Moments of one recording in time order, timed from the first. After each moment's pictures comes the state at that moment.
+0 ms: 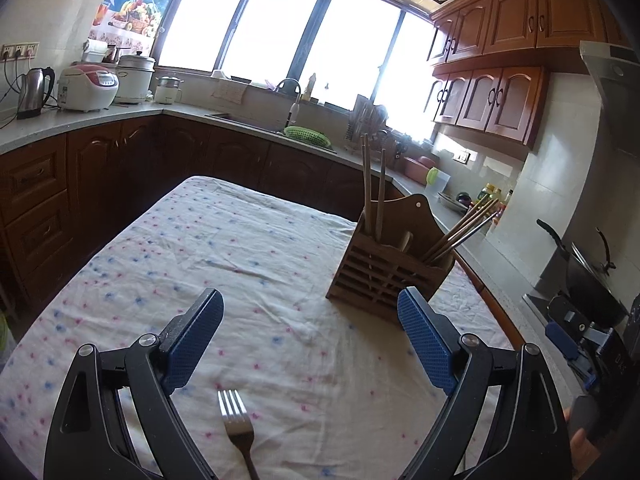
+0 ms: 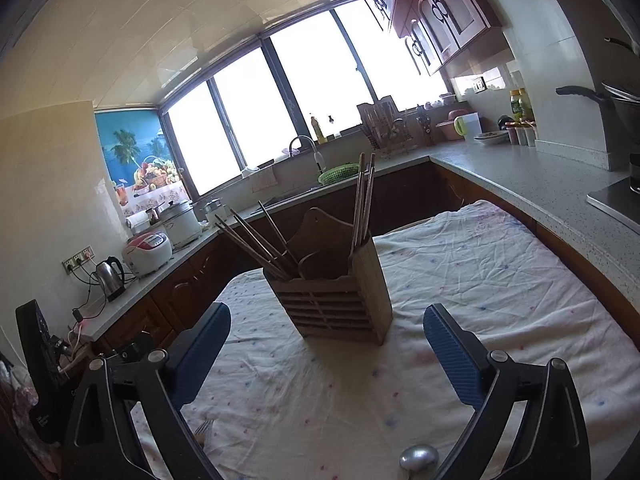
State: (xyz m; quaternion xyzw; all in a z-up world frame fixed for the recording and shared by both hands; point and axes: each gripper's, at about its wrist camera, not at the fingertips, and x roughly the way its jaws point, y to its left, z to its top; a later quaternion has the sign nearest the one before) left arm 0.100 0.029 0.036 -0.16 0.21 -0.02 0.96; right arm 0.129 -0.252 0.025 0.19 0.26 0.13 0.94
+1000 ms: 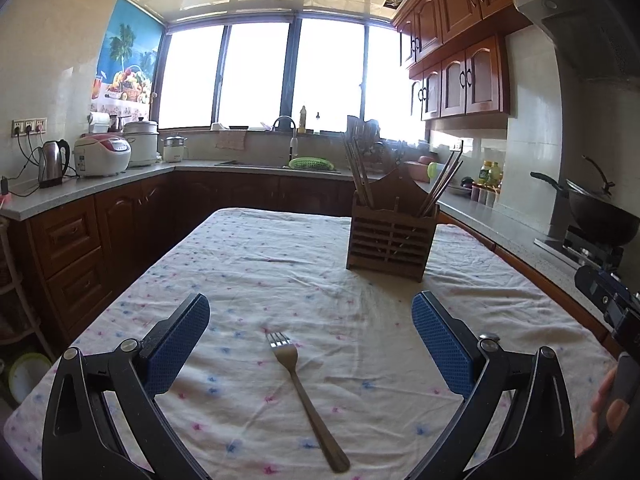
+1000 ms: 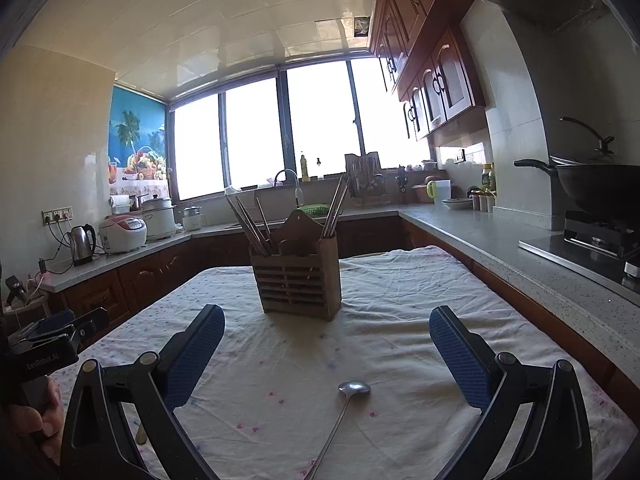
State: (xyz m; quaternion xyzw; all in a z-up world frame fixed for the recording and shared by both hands) left arm -0.008 -0.003 0.004 -0.04 0.15 0.02 0.99; right arm 0.003 -0.250 0.008 0.08 0.17 0.07 0.98
